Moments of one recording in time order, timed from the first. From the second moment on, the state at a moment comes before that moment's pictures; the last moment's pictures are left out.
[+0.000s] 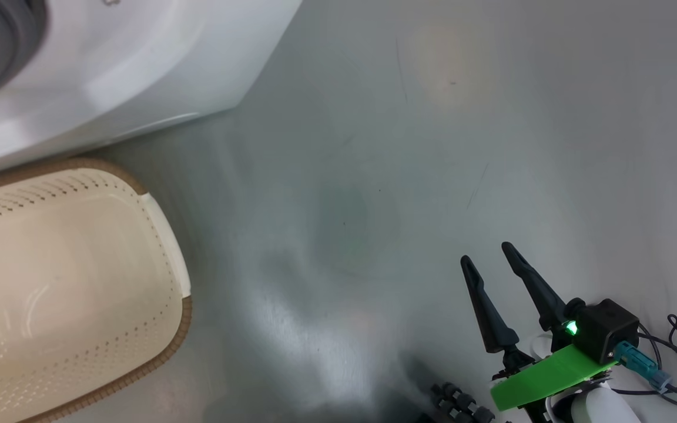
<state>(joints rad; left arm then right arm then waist) -1.29 0.26 0.32 0.66 -0.05 -0.12 -0.26 -0.13 -0.10 0.18 0.09 0.28 0.13 -0.26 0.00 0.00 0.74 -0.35</state>
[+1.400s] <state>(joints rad) -1.18 0.14 0.22 1.03 -0.03 0.00 -0.26 -0.13 -0.11 0.17 0.15 0.28 0.13 -0.26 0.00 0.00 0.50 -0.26</state>
